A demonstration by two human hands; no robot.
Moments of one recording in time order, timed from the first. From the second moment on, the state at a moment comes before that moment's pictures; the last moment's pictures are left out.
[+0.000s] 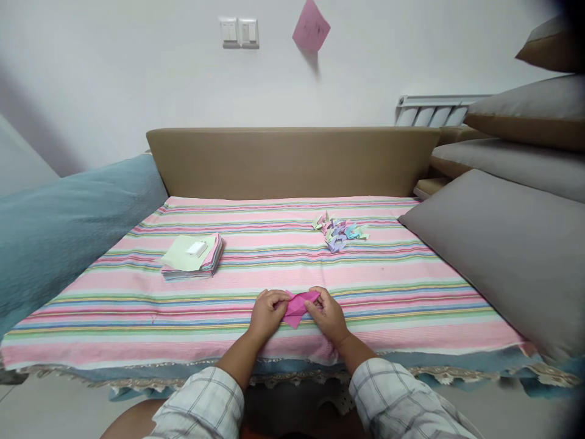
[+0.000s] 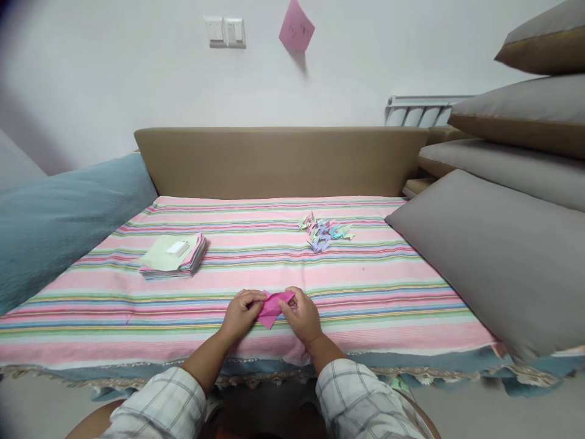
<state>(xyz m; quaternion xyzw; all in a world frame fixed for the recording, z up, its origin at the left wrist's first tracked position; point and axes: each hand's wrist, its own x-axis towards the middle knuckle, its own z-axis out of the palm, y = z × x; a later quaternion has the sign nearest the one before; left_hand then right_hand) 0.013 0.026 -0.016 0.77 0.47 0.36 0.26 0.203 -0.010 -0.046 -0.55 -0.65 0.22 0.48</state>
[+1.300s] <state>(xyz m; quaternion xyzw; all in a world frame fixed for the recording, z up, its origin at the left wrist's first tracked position) 0.020 0.013 -0.008 0.84 0.44 0.26 0.19 0.212 0.028 0.011 -0.65 -0.61 0.34 0.30</state>
